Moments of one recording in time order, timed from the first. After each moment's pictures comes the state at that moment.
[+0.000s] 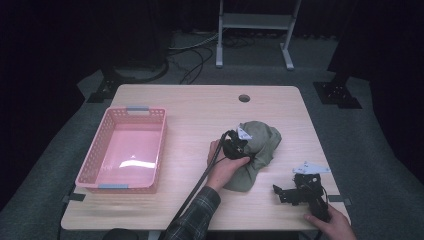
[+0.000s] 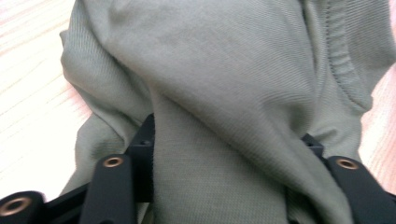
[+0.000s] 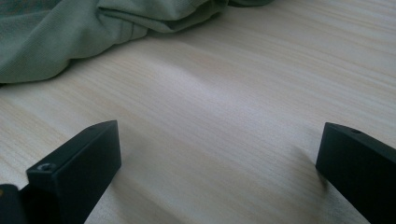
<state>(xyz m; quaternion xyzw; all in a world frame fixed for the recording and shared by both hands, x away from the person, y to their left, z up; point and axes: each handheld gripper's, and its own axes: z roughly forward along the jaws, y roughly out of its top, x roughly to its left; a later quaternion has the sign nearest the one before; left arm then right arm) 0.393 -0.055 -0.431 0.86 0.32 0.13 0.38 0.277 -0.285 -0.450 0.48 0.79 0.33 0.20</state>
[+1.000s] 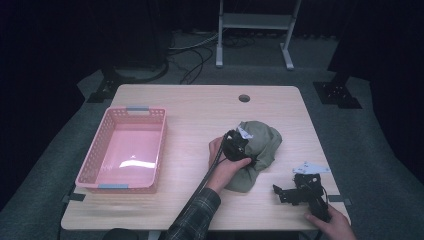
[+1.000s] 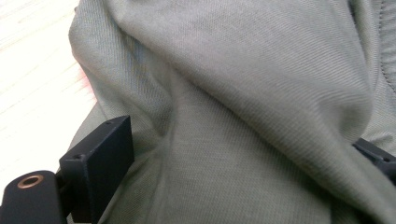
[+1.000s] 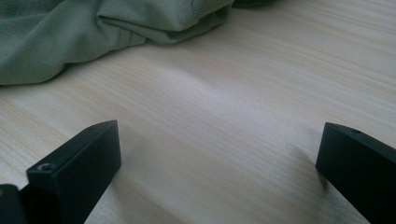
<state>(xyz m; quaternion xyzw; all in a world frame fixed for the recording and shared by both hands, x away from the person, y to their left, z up) 0.395 -0.060 -0.434 0.86 0.34 0.15 0.35 0.277 -0.285 -0.450 0.48 0.79 0.33 0.20</state>
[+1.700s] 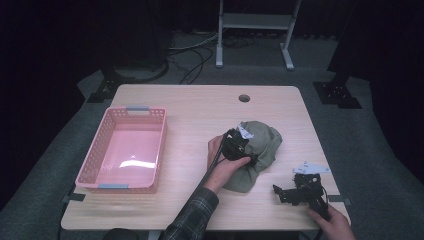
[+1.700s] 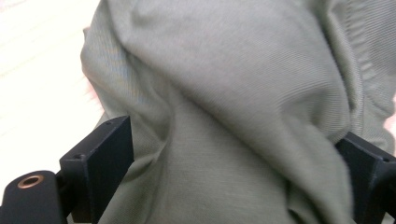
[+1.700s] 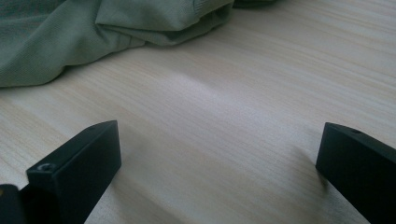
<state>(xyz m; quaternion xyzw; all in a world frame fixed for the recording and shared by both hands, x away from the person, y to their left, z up) 0.388 -0.057 -0.419 0.86 0.32 0.16 0.37 0.277 -0.285 -0.450 0.48 0.79 0.33 0.19</state>
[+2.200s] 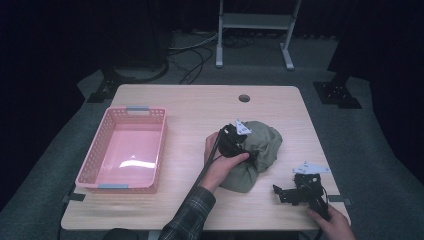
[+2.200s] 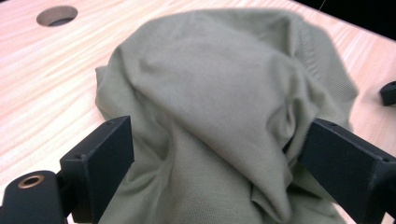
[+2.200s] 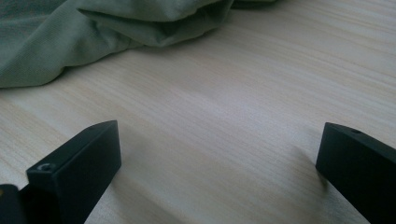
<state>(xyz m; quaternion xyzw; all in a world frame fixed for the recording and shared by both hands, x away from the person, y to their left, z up) 0.383 -0.046 -0.393 0.84 0.31 0.15 0.42 0.277 -0.285 -0.450 0.48 0.79 0.33 0.19</state>
